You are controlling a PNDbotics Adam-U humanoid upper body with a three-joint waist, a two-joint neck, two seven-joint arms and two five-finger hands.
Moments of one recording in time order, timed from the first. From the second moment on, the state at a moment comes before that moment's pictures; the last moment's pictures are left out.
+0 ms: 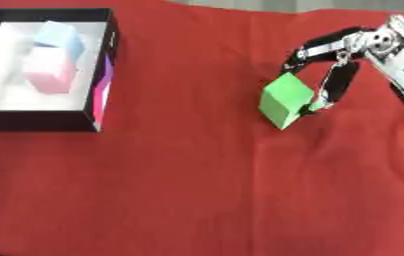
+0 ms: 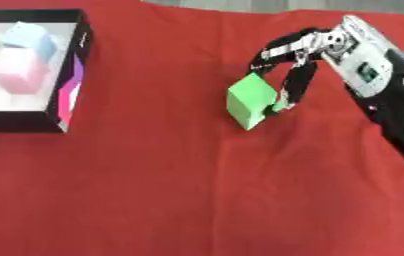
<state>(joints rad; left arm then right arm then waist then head) -0.54 0.68 -0.01 -1.69 0.04 0.56 0.26 -1.07 -0.59 0.51 -1.15 0.36 -0.08 0.91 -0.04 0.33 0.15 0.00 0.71</state>
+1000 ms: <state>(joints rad) -0.52 0.68 -0.01 -1.69 0.04 0.56 0.26 -1.07 -0.60 0.47 -1.20 0.31 -0.03 0.91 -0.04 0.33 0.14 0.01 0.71</state>
